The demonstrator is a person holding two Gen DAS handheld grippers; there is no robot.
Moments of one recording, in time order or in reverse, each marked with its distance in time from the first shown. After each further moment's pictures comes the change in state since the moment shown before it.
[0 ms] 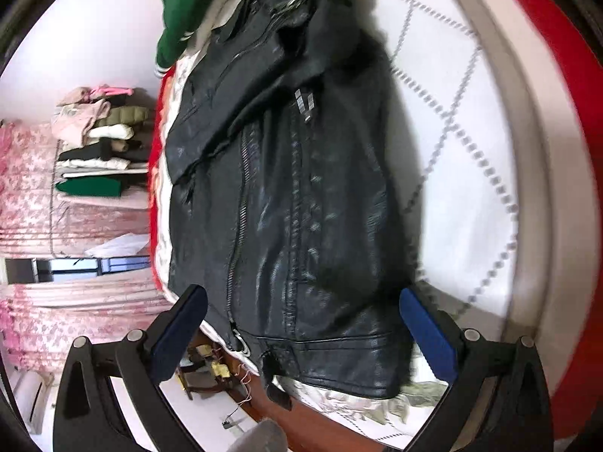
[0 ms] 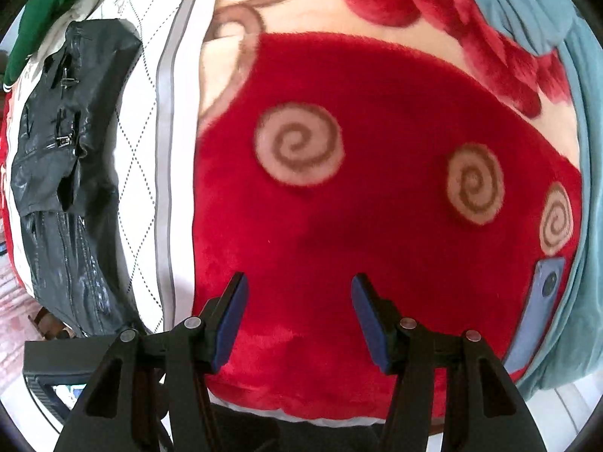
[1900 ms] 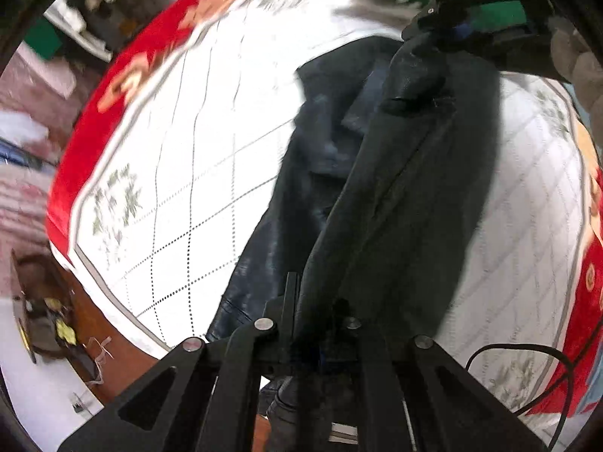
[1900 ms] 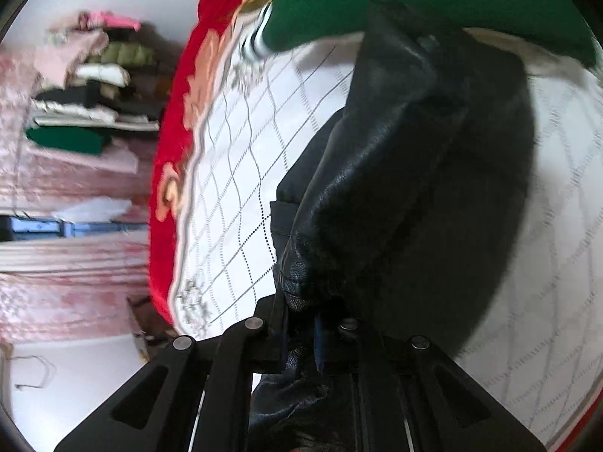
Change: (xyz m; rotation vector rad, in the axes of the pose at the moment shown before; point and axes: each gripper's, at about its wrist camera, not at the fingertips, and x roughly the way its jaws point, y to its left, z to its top) left arm 0.215 0.347 -0.013 -0.494 0.054 -0.635; right arm -0.075 0.491 0.116 -0.254 -0.151 0.460
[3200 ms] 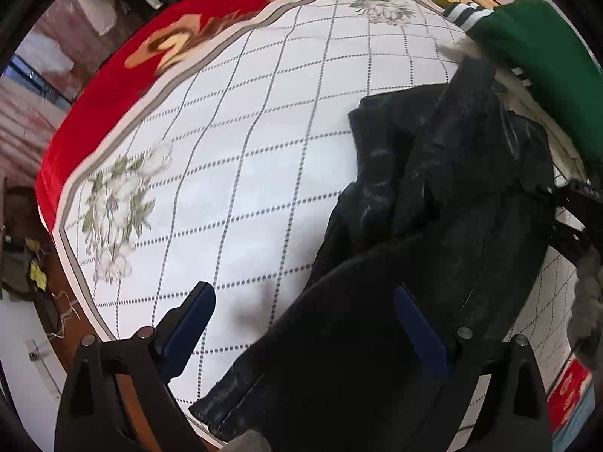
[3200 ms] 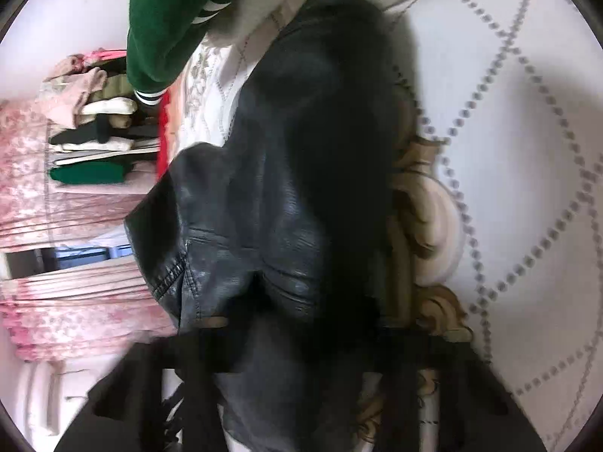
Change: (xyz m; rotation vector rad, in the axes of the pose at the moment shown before) left arm 0.042 0.062 0.059 -0.261 -0.029 -0.006; right arm 0.058 -0.176 0.036 0.143 0.012 0.246
